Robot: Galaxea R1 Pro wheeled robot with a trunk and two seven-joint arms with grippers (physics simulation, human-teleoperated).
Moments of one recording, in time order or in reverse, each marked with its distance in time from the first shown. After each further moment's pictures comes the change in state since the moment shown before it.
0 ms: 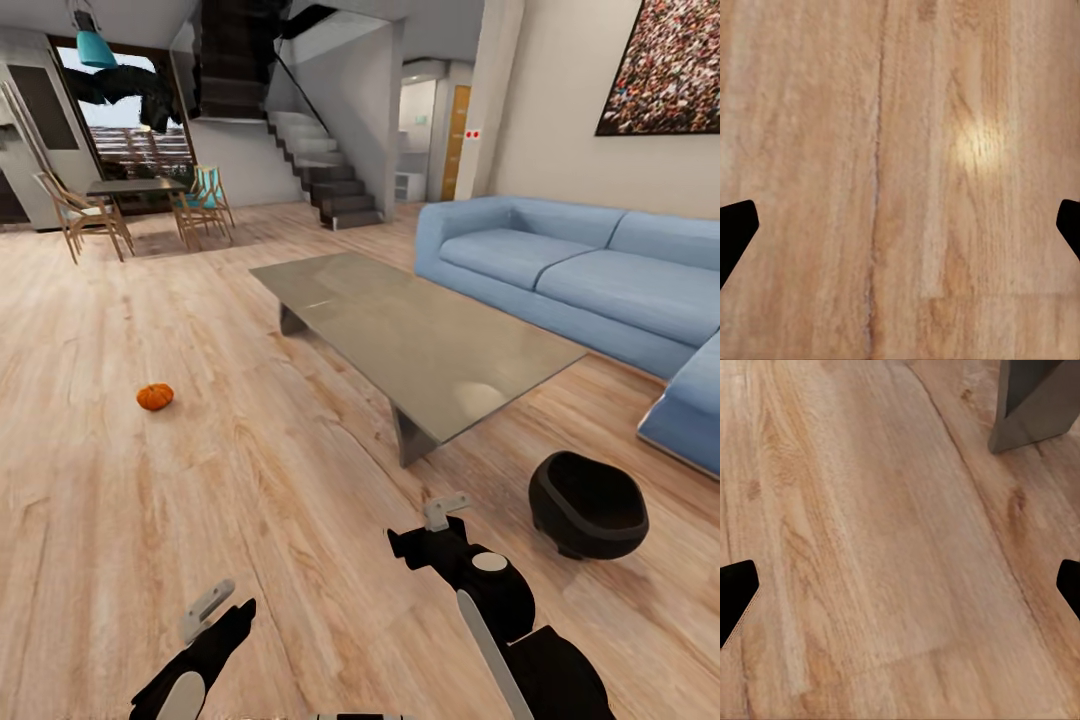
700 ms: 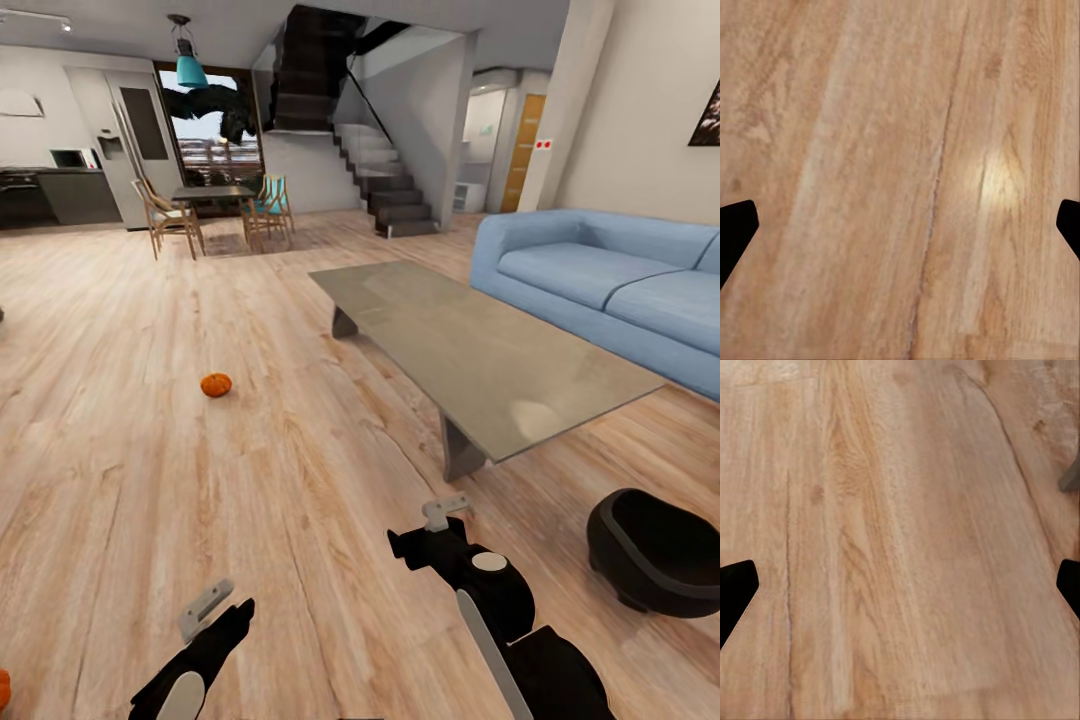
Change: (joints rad) left arm 0.000 0.001 0.001 -0.001 -0.009 -0.005 0.006; right arm 0.000 0.002 -0.001 0.000 0.000 0.006 0.000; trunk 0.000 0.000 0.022
